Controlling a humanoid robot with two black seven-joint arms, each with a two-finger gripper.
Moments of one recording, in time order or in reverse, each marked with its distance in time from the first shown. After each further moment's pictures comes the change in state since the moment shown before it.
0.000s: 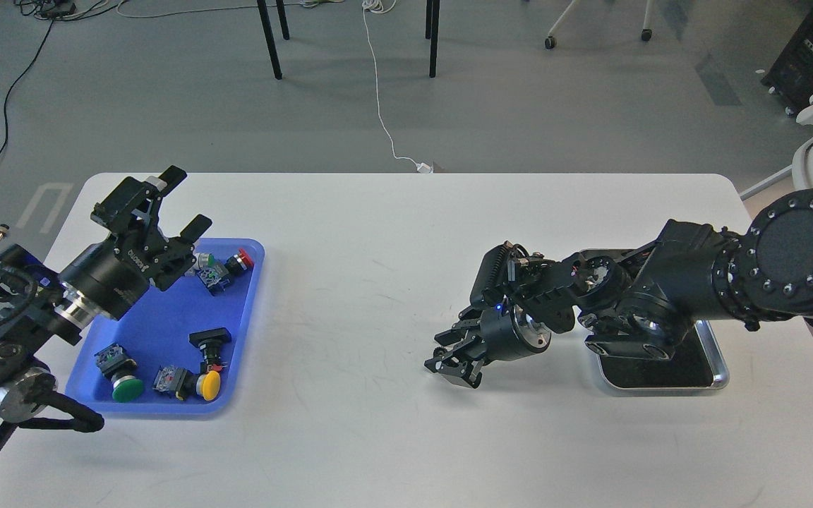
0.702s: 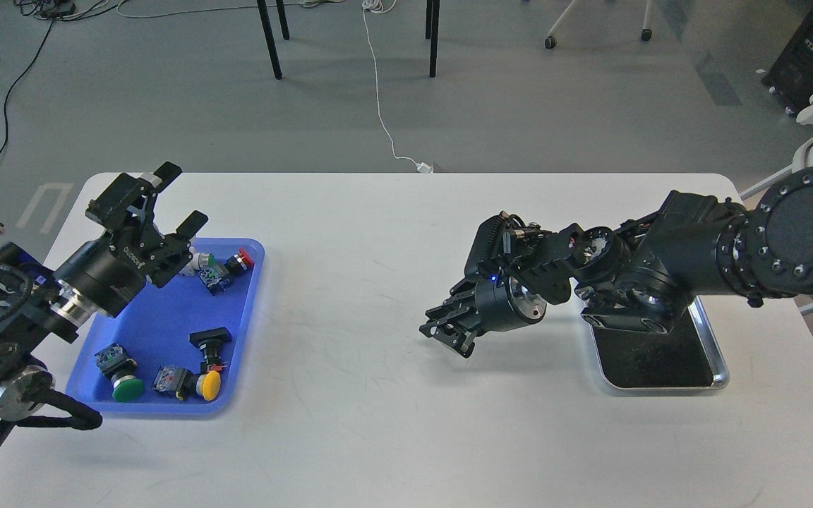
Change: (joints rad) left arm 0.001 0.000 -0.015 0.000 -0.001 -0.001 0.000; right arm 0.103 0.000 0.006 0.008 0.004 -0.001 0.000
